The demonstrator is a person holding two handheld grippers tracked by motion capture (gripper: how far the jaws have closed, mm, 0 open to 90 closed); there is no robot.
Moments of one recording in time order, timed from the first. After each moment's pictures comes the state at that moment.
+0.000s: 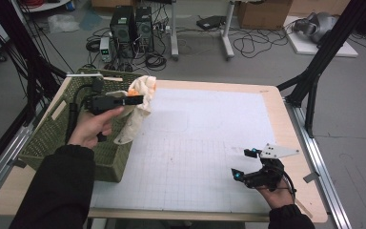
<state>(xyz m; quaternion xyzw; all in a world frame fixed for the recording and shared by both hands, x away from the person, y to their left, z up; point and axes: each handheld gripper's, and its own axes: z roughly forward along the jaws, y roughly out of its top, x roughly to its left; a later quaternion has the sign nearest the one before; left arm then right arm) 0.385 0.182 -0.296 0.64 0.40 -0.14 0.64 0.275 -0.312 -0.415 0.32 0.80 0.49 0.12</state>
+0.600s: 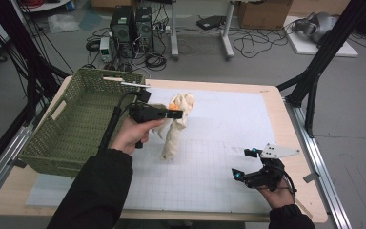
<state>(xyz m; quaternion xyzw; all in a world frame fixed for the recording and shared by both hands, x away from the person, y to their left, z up) 0.391 0.082 -0.325 0.71 0.37 -0.16 0.58 0.274 -0.313 -0.414 0.31 0.80 0.50 0.12</state>
